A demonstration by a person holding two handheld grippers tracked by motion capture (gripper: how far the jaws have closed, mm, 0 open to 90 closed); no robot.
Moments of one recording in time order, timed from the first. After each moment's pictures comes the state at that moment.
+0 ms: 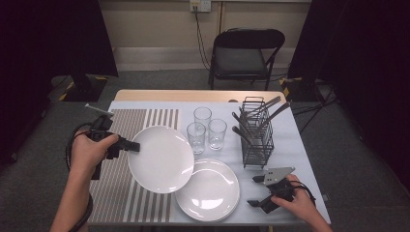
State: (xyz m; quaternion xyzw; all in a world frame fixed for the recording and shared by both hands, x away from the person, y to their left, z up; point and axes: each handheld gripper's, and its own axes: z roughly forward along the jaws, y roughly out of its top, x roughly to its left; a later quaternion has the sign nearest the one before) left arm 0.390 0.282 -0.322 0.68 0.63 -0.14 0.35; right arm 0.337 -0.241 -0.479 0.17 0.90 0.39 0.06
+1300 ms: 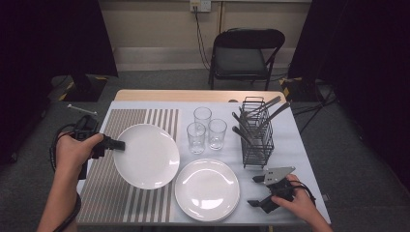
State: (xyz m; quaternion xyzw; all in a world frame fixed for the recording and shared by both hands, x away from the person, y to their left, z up) left arm 0.389 0.321 -0.326 0.65 0.66 -0.11 0.35; right arm 0.337 -0.242 -0.479 0.17 0.90 0.39 0.05
